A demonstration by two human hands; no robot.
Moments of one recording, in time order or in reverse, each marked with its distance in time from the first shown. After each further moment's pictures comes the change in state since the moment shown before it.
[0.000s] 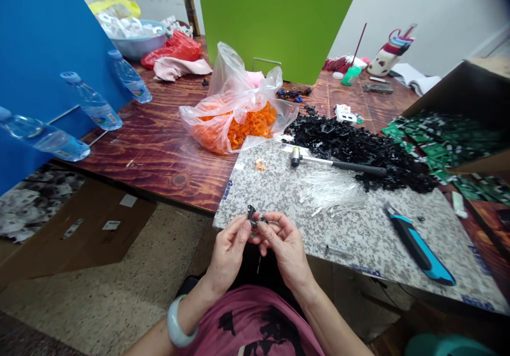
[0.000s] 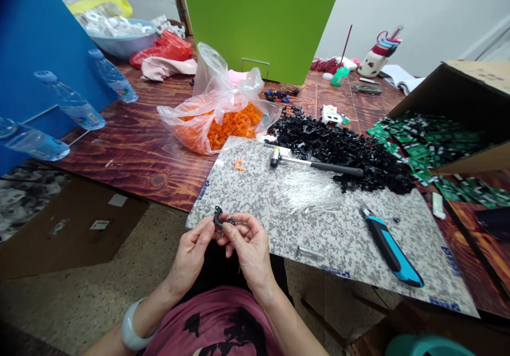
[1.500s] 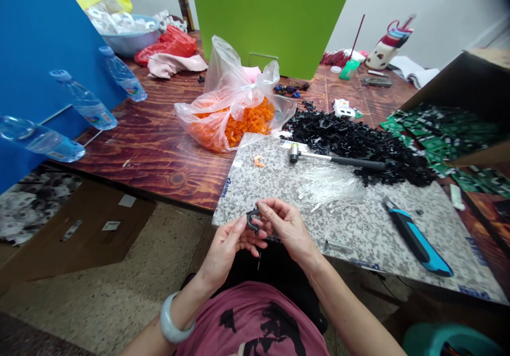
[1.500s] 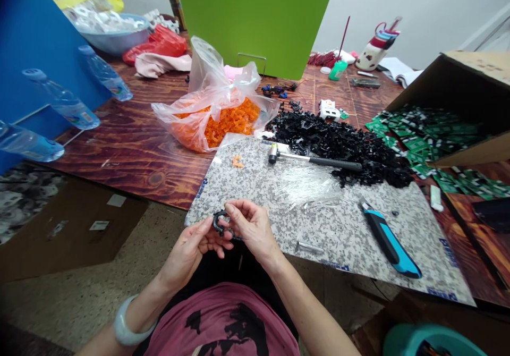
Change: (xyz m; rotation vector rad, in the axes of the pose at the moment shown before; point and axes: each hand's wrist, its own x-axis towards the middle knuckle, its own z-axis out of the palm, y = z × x) left_hand 0.003 0.006 -0.003 -0.443 -0.194 -0.323; right_hand 0.026 -0.021 -0.008 -0.174 -0.044 0.083
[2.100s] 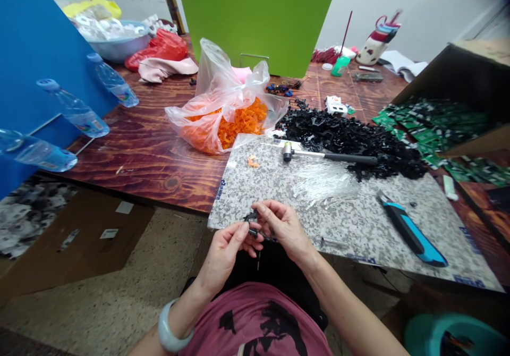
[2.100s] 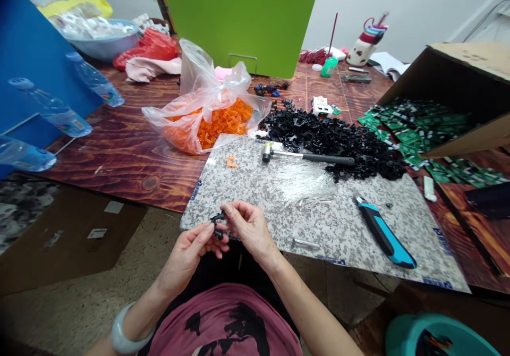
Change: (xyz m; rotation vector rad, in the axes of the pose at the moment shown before) left_hand -0.002 -0.005 0.001 0.144 -0.014 0.036; right_hand 0.000 0.002 -0.007 -0.049 -0.044 -0.079
